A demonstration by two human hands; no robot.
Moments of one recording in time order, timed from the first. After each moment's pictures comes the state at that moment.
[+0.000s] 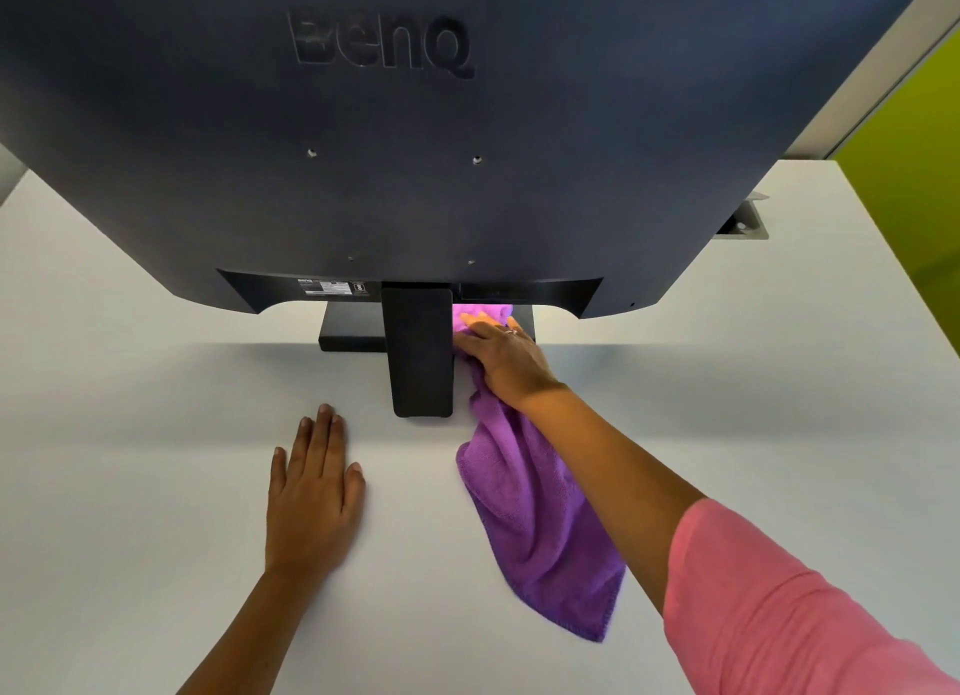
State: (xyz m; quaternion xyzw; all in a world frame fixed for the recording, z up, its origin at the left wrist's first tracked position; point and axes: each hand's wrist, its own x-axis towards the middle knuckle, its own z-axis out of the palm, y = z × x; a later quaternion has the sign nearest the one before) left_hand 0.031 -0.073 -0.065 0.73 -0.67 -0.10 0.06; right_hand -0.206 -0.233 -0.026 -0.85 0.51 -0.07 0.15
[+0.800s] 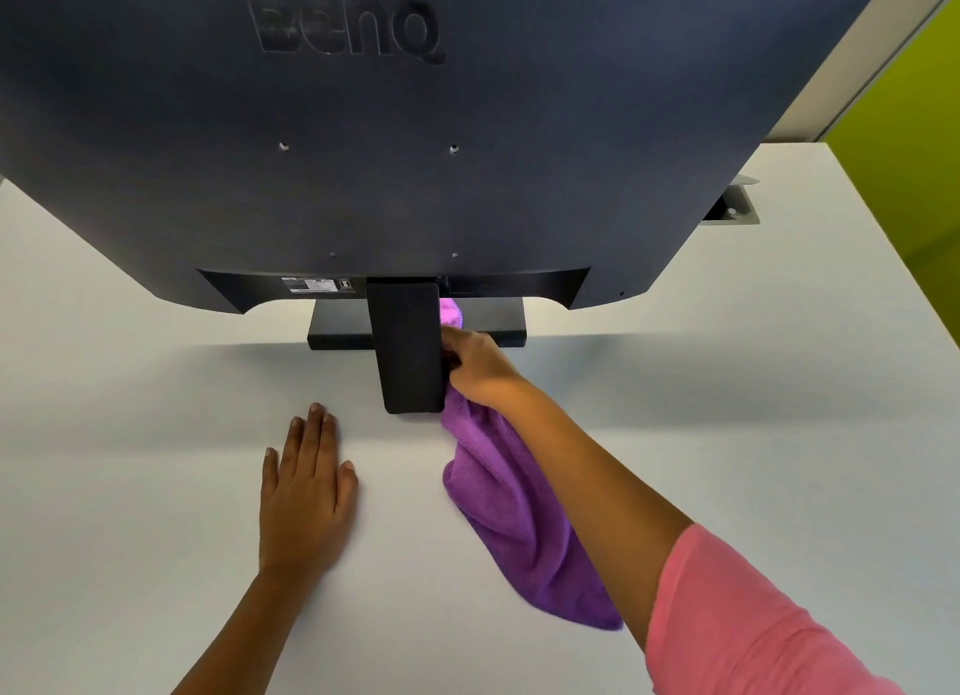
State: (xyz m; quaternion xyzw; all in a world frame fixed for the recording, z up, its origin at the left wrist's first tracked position) left_hand 0.030 -0.073 -0.065 0.73 -0.67 -0.10 0.05; right_hand -0.179 -0.220 -0.012 -0.72 0.55 -0.13 0.41
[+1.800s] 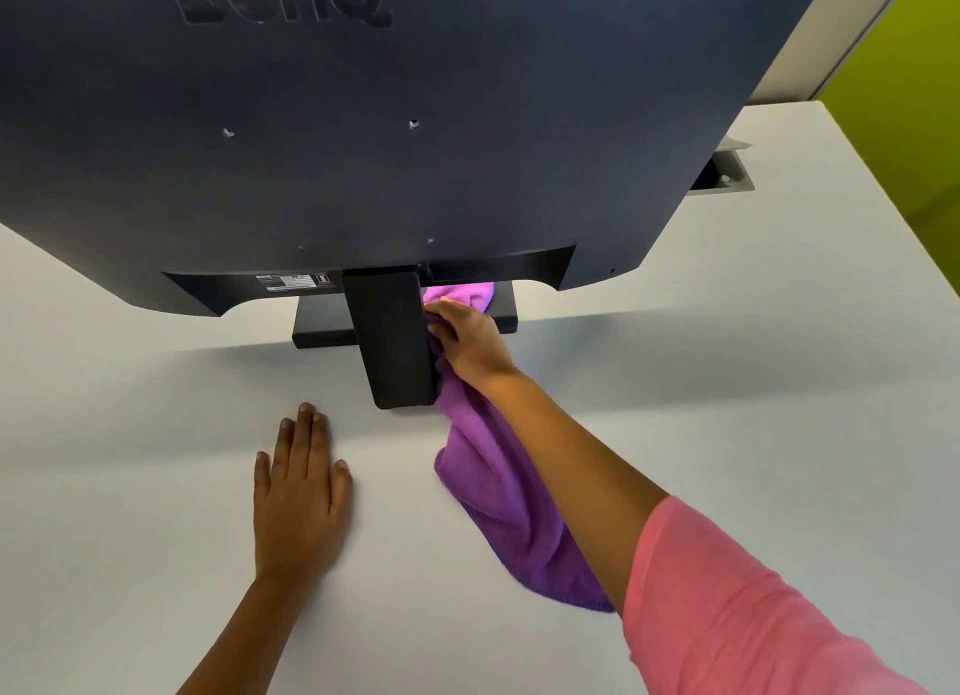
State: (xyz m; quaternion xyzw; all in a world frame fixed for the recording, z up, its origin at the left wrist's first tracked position) left_hand 0.030 -0.073 -0.066 0.74 -0.67 -0.09 0.05; right_hand -0.181 -0.226 -0.017 -0.69 0.57 -0.25 0.36
